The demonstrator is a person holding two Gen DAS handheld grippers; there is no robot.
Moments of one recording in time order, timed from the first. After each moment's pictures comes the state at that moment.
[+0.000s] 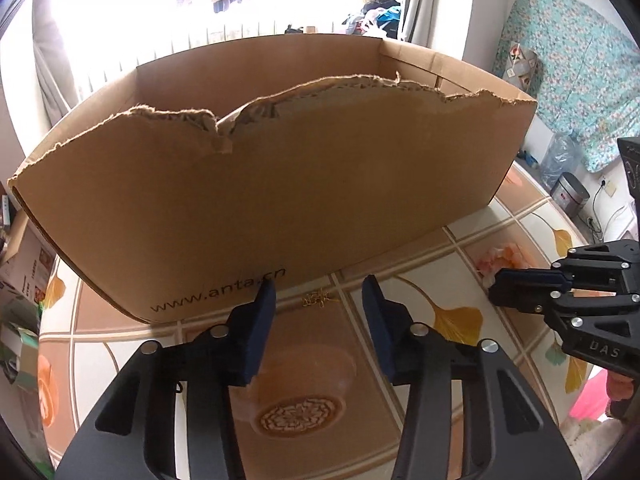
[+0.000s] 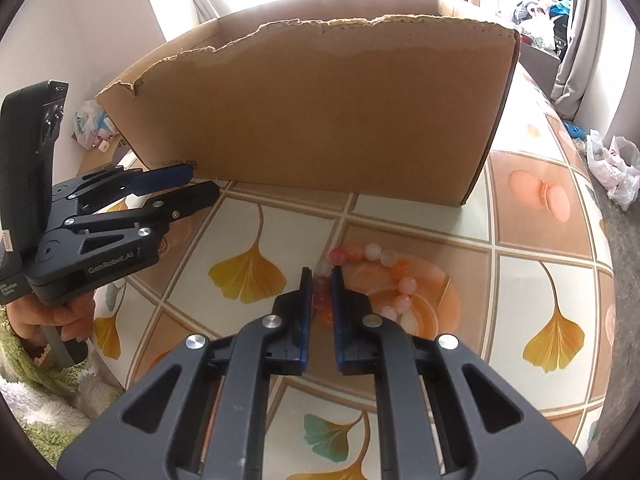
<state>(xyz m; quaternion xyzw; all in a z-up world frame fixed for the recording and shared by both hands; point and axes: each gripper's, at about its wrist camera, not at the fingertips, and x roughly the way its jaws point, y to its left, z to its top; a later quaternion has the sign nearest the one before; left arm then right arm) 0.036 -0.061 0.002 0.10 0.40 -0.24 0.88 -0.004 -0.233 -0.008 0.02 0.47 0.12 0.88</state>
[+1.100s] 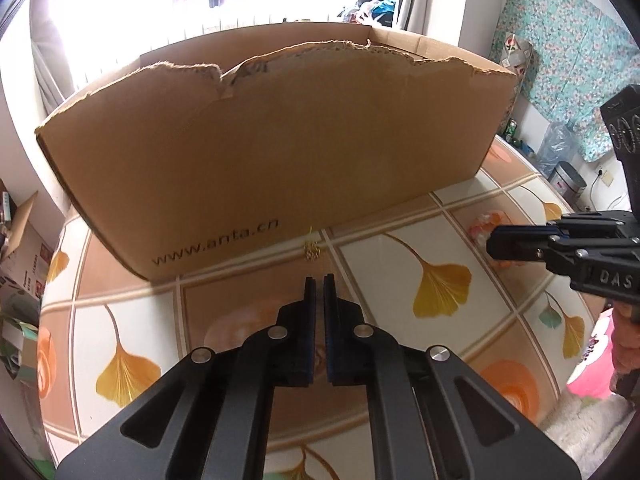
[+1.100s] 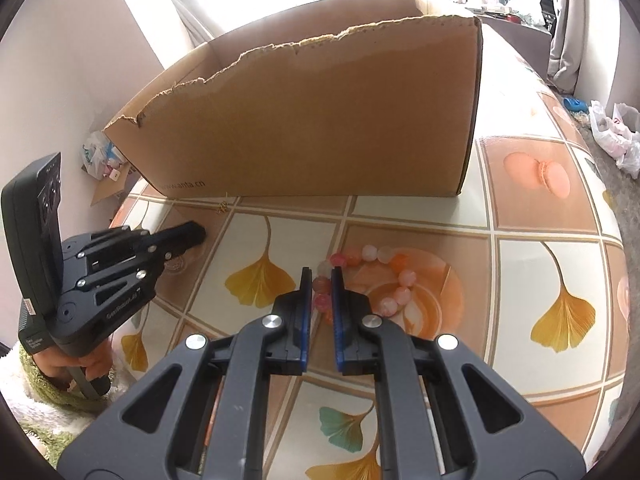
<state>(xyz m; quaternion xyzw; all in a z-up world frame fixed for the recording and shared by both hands) 0.009 -0.049 -0.003 0.10 0.41 -0.25 0.87 -0.007 -0.259 0.002 0.08 0.46 0.13 0.87</state>
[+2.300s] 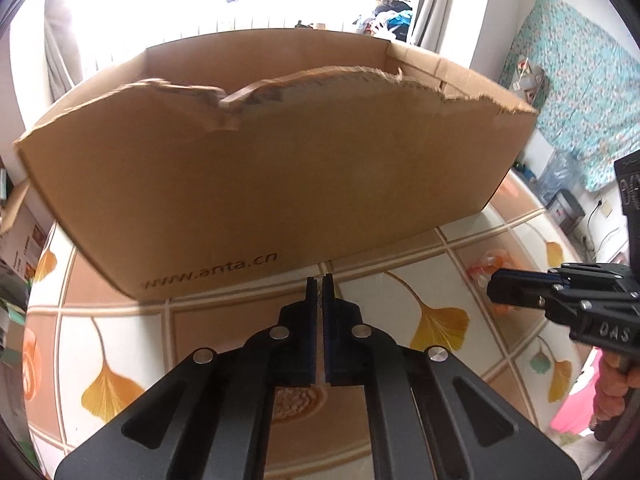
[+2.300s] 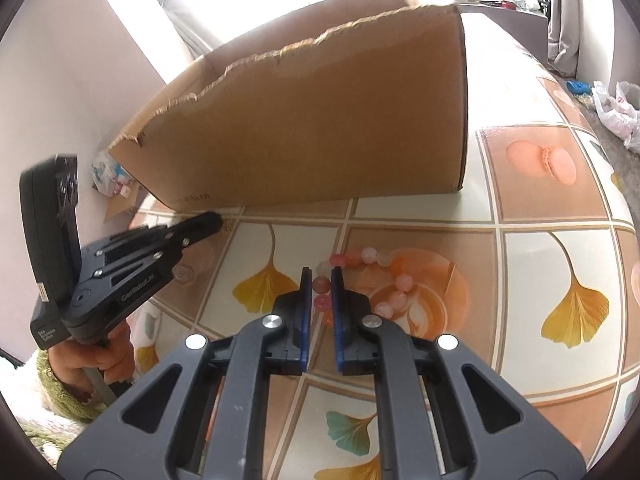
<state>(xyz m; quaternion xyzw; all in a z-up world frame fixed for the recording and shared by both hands) 0.027 -0.054 0.003 0.05 0.42 -0.24 0.88 -0.003 -0.287 0.002 0.13 0.46 0.14 0.87</state>
